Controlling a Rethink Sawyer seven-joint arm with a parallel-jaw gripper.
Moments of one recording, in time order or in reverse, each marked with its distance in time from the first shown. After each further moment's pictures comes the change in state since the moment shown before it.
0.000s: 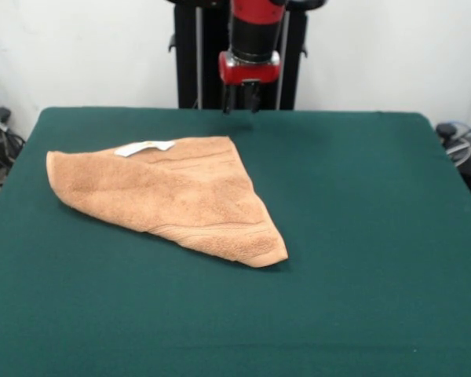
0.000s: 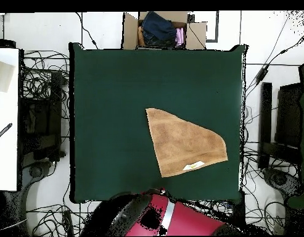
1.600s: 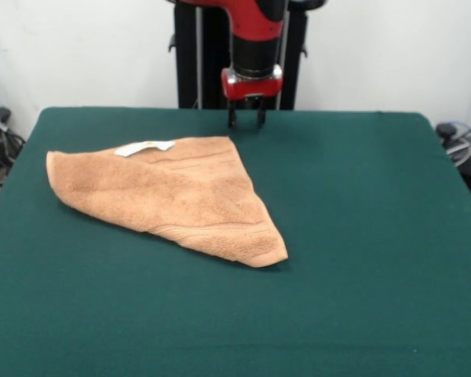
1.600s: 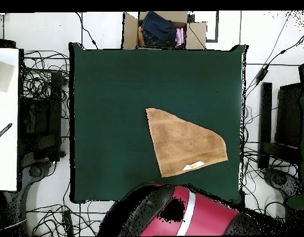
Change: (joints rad) arm -0.068 0.064 0.070 -0.060 -0.014 0.015 0.000
